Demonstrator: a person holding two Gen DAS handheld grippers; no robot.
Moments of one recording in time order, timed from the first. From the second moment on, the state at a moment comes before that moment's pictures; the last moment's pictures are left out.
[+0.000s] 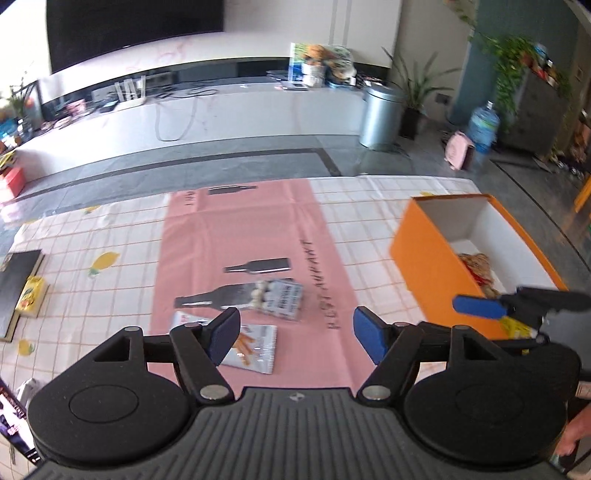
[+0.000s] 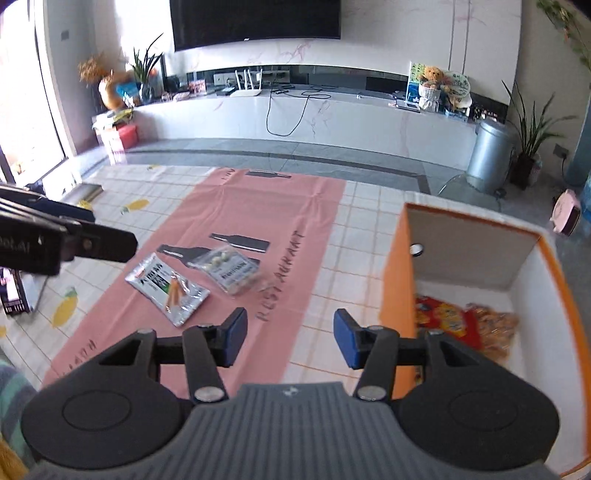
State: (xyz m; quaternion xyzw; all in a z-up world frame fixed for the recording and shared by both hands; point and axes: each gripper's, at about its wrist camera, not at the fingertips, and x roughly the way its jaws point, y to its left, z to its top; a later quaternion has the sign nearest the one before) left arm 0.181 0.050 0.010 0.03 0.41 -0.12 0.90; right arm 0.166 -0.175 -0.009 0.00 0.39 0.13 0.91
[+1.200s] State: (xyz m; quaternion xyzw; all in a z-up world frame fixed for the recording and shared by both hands) left arm 0.244 0.130 -0.130 -0.01 0.55 -0.03 0.83; right arm 0.255 -0.087 -0.136 0.01 0.42 0.20 0.88
